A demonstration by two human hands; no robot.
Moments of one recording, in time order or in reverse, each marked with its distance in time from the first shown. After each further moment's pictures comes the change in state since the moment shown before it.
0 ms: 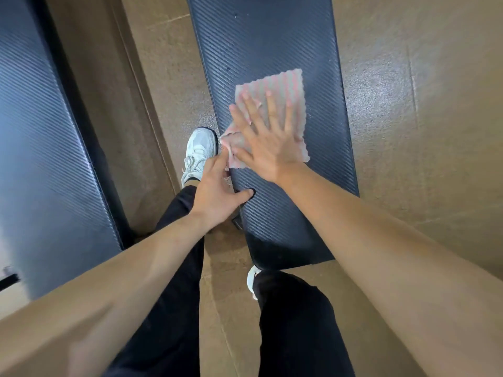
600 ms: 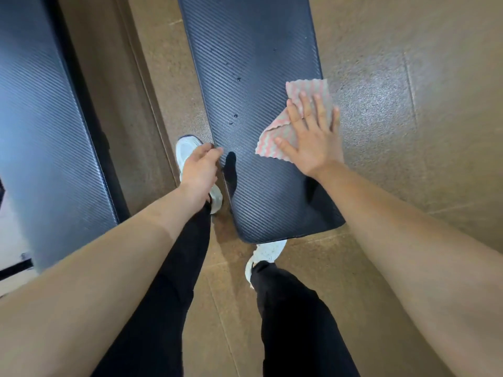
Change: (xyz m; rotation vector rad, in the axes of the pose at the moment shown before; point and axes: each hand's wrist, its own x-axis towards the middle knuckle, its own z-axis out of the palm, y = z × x) left_hand -0.038 0.041 0.017 -0.489 0.198 -0.459; right_hand -0.097 0.089 0.021 0.118 -0.056 0.227
